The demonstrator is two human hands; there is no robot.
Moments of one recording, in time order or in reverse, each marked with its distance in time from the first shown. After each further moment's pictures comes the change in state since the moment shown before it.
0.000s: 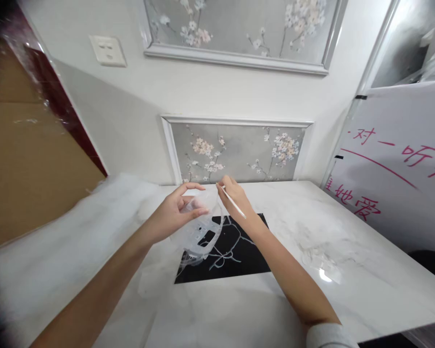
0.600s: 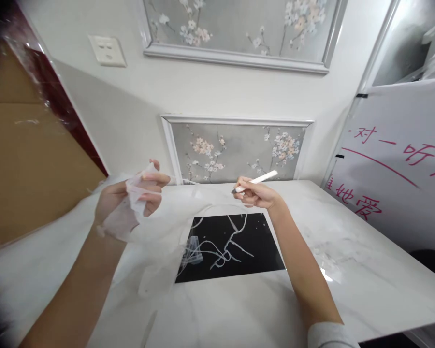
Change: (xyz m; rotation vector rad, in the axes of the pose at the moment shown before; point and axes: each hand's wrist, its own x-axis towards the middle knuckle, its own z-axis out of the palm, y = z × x) left_hand -0.005 0.018 -0.049 -1.455 -0.016 -0.104; right_hand 0.013 0.036 -0.062 1.045 -0.727 0.484
